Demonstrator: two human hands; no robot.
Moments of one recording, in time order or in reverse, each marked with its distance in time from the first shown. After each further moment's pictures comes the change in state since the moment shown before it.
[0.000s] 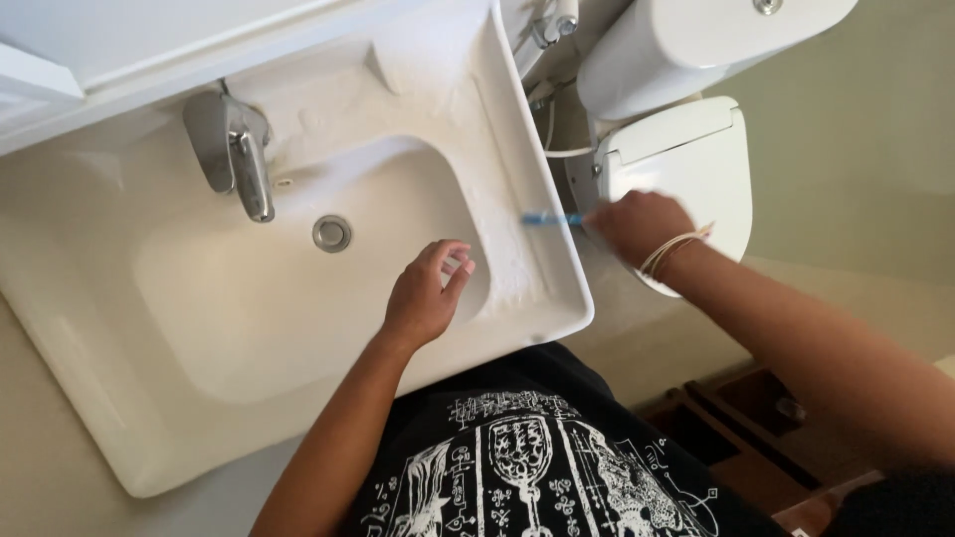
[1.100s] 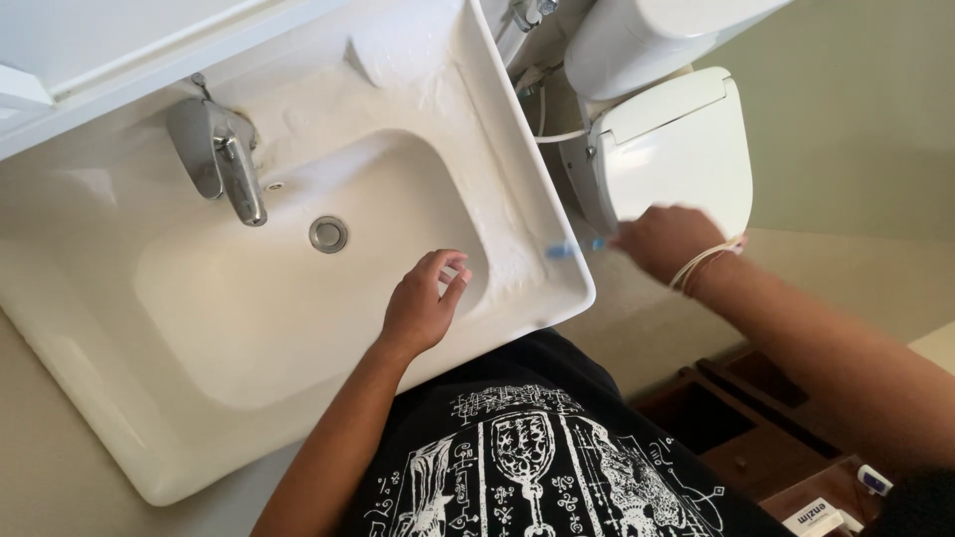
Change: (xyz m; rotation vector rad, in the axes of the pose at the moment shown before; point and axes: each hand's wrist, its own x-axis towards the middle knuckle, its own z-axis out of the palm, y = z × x) left_hand -0.016 -0.016 0.006 0.028 -0.074 0.009; right_hand -0.051 0.009 0.008 -0.073 -0.123 -0.021
